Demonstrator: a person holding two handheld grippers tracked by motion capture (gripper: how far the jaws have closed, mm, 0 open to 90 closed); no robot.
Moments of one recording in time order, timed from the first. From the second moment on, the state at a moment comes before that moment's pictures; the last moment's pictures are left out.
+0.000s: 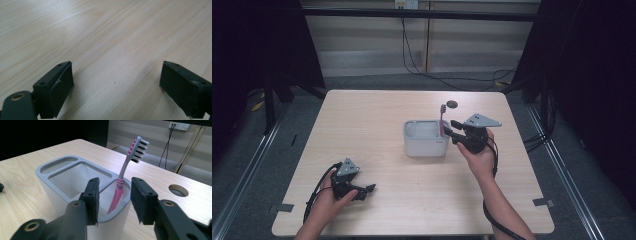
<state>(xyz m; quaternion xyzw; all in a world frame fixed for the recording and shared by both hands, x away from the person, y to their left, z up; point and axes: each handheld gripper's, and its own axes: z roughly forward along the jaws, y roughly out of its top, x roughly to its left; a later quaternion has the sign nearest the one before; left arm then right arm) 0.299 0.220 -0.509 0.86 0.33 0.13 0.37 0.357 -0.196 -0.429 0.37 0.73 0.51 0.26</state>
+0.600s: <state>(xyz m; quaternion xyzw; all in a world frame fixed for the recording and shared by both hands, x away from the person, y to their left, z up) 0.299 0.220 -0.509 0.86 0.33 0.13 0.37 0.356 -0.194 -0.423 0.38 0.75 0.49 0.24</state>
